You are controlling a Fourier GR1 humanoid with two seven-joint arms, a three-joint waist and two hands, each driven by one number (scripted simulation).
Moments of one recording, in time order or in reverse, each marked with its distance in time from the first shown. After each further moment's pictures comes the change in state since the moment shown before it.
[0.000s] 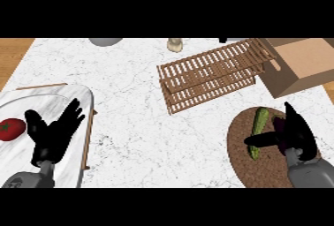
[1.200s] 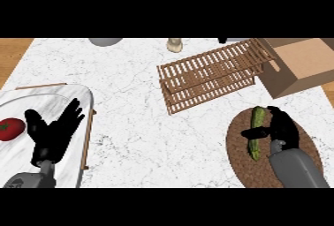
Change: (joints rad) left arm 0.009 -0.049 0.059 -0.020 -0.067 -0.036 0.037; right arm -0.080 0.149 -0.110 0.310 0.148 -0.004 -0.164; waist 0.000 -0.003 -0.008
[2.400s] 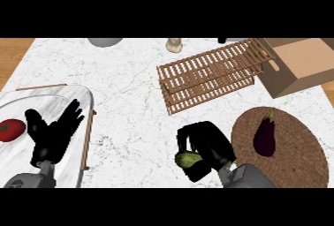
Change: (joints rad) left arm 0.006 -0.017 0.024 -0.004 -0.024 -0.017 0.023; right arm -0.029 0.102 0.469 -0.339 -0.008 0.347 -0.566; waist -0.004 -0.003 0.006
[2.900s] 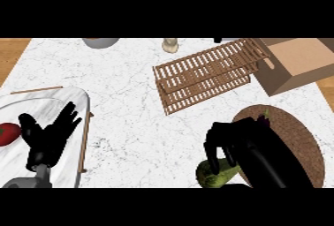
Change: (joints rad) left arm 0.027 0.002 0.025 -0.001 -0.001 -0.010 -0.023; right arm -0.034 -0.079 -0.150 -0.611 -0.079 0.159 0.262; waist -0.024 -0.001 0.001
